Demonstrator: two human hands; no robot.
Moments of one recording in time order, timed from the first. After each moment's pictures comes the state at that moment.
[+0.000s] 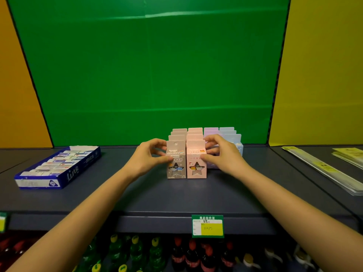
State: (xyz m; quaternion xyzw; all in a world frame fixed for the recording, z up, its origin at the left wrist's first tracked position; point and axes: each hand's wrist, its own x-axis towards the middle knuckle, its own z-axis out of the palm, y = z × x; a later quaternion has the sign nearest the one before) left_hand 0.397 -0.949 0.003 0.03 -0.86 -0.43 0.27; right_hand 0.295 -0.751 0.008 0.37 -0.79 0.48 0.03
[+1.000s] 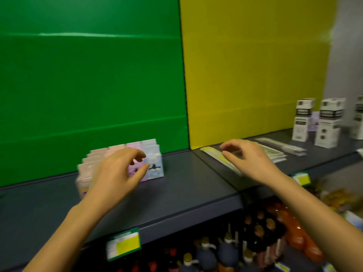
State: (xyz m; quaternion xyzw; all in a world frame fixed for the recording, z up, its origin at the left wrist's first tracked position) left_hand 0.392 -0.802 0.032 -0.11 -0.91 -0.10 0.39; right_hand 0.309 -0.512 0.028 0.24 -0.89 0.31 0.24
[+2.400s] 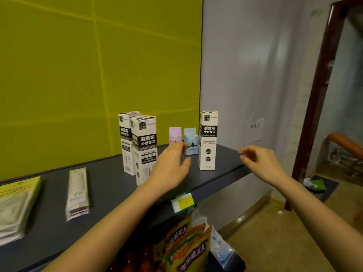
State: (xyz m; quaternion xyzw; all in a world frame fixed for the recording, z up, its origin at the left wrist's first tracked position) left_hand 0.038 -0.132 0.010 -0.25 -0.89 -0.31 0.23; right_hand 0.046 0.111 0.001 0.01 -0.92 0.28 0.28
